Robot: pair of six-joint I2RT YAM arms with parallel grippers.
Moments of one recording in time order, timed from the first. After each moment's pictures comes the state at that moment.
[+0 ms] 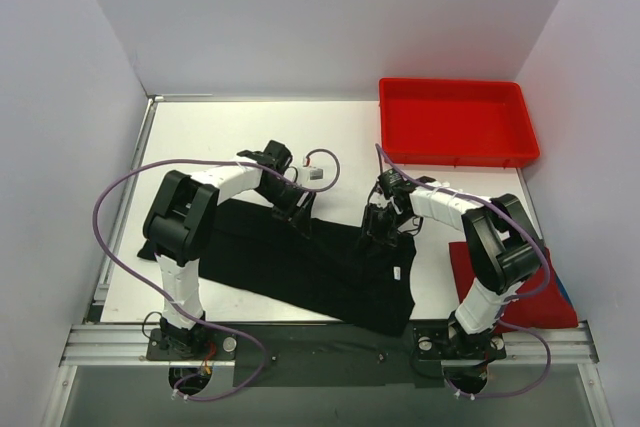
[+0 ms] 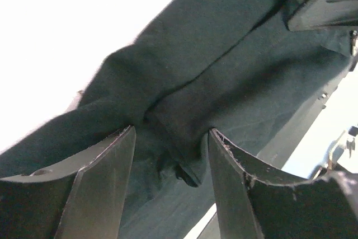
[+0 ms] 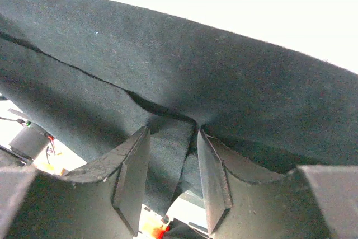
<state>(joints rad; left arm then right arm) -0.47 1.98 1.32 -0.71 0.66 0.12 0.45 1.70 0.91 -0.59 -0.41 0.68</state>
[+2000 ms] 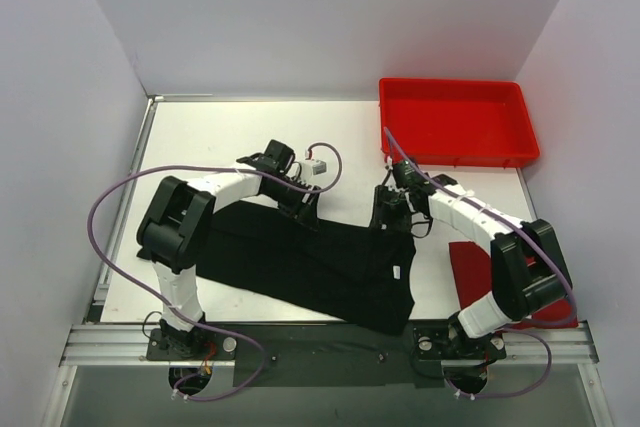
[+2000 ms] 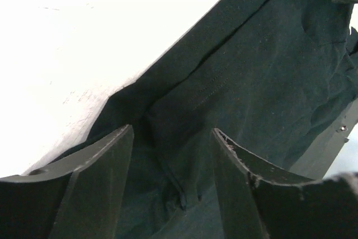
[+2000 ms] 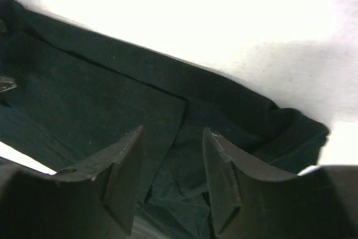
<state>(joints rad) -0.50 1.92 1.24 -0.48 0.64 0.05 0.41 1.52 0.88 -0.52 -0.19 0.49</state>
